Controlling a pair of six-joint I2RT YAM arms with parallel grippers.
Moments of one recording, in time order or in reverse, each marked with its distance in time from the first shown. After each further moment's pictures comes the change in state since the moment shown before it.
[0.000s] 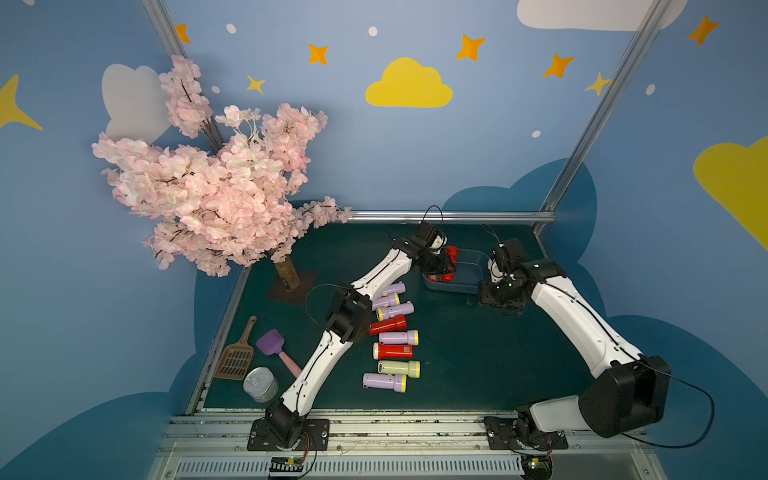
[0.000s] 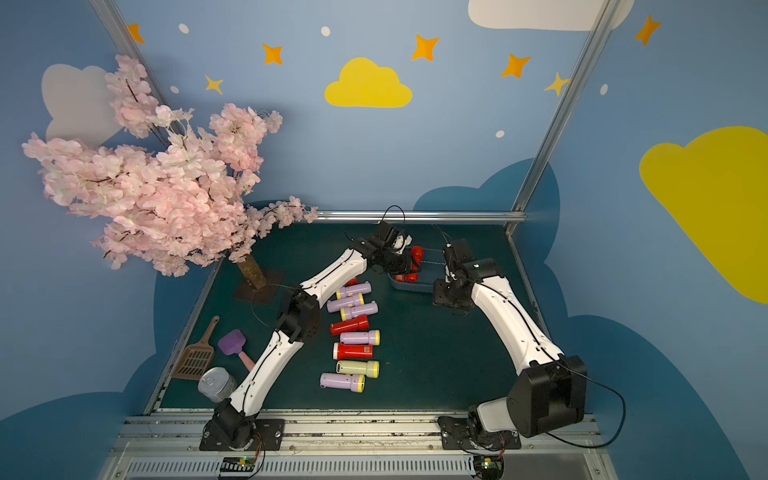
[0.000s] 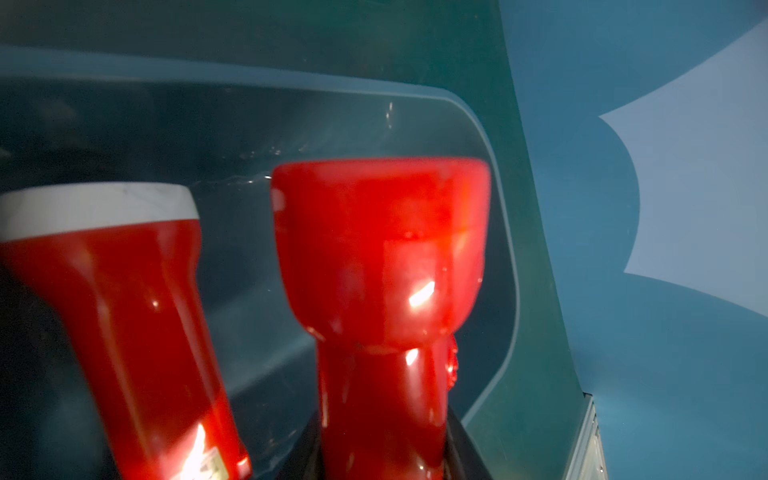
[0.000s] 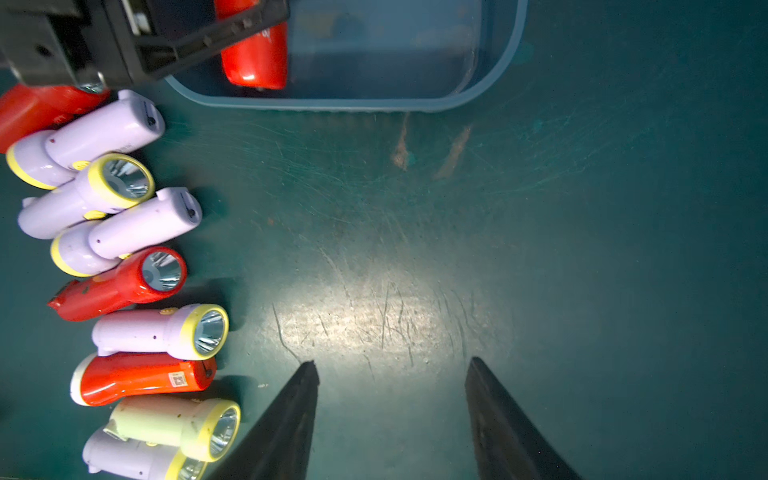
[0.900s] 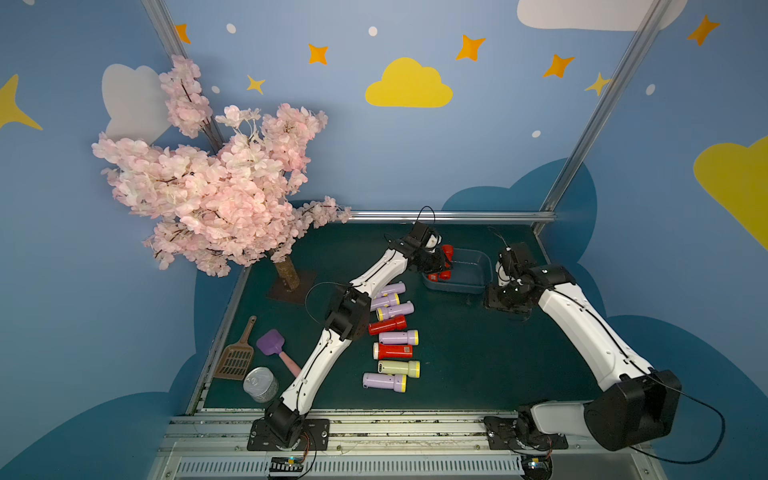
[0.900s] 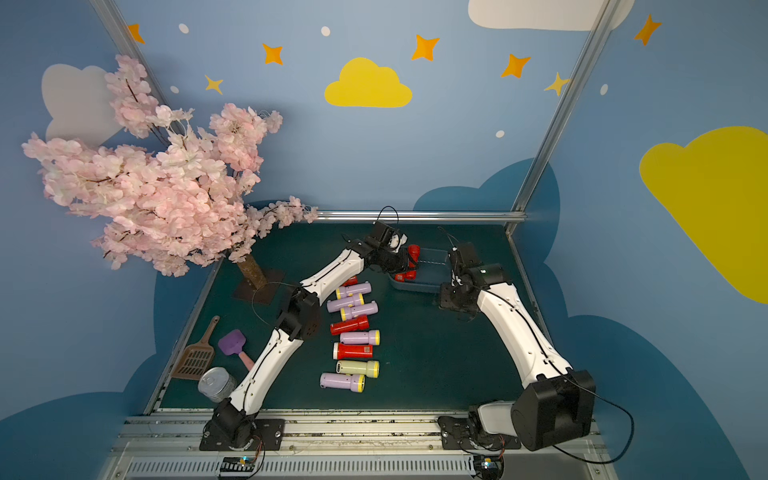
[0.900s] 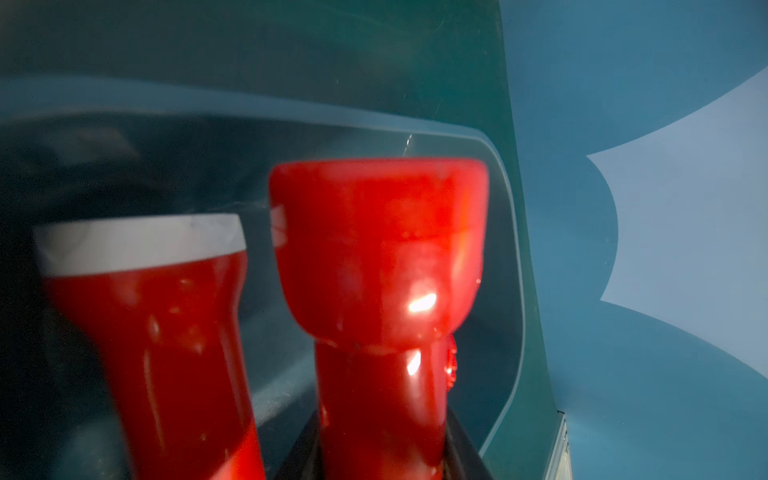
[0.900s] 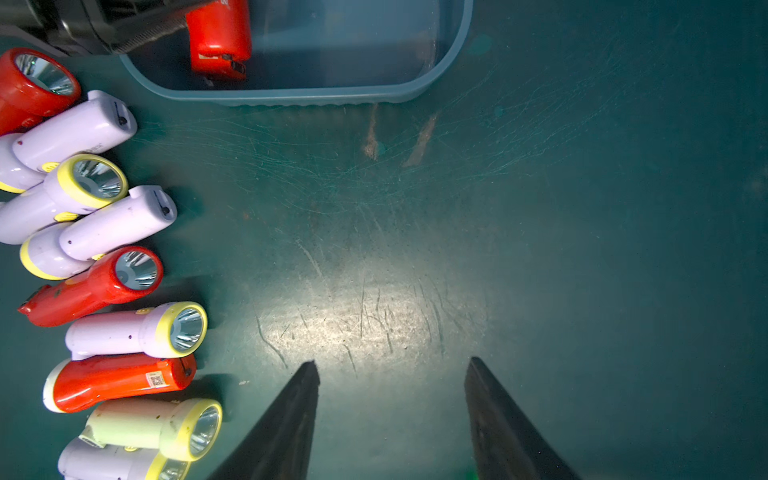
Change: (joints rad) left arm 0.032 0.026 -0.029 0.087 0.066 -0.084; right arm -0.017 -0.058 -0.026 -0.024 0.043 0.005
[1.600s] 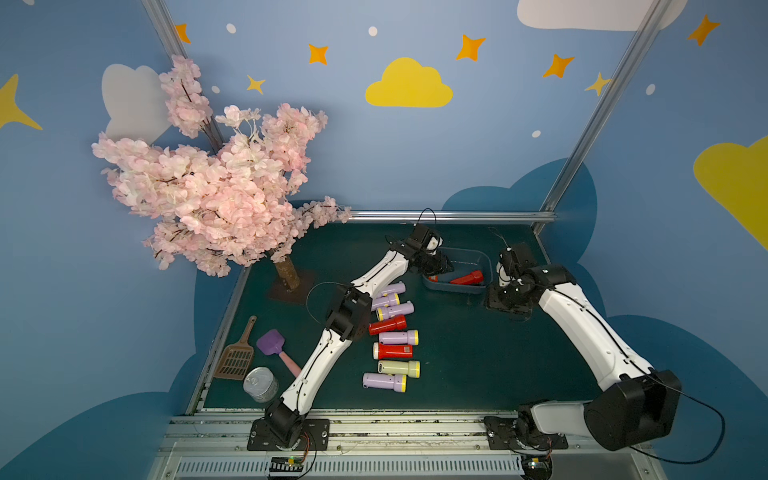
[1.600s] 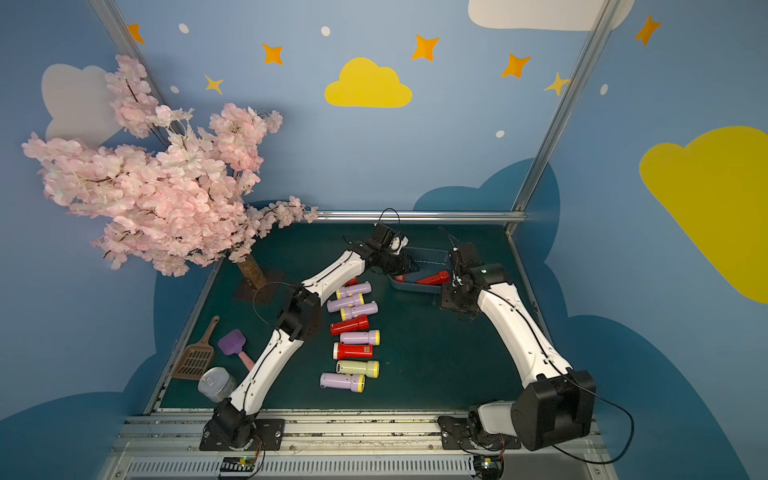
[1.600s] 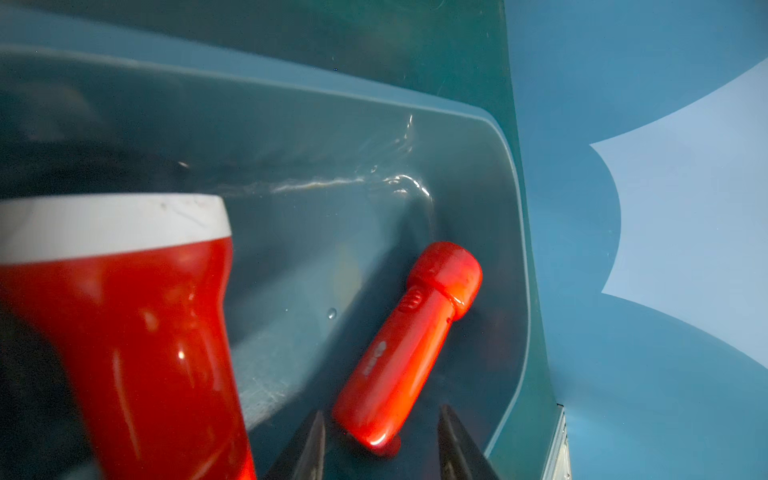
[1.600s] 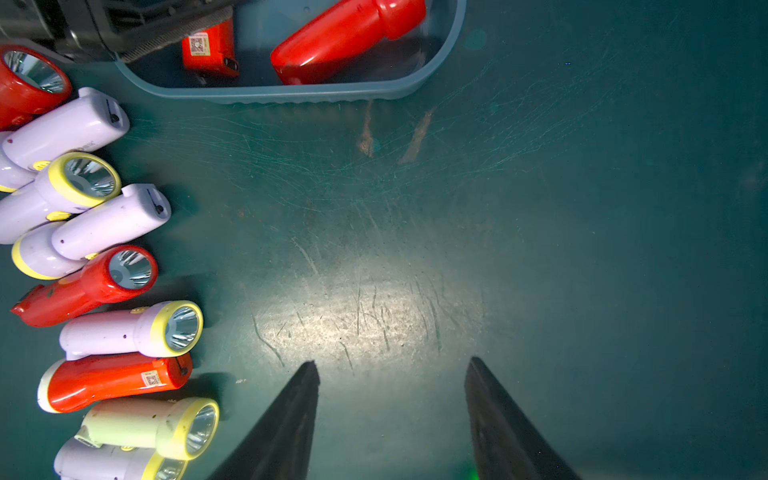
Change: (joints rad) left arm -0.002 0.002 -0.012 0.008 0.007 0.006; right arm -0.007 0.000 0.000 -0.007 0.000 -0.002
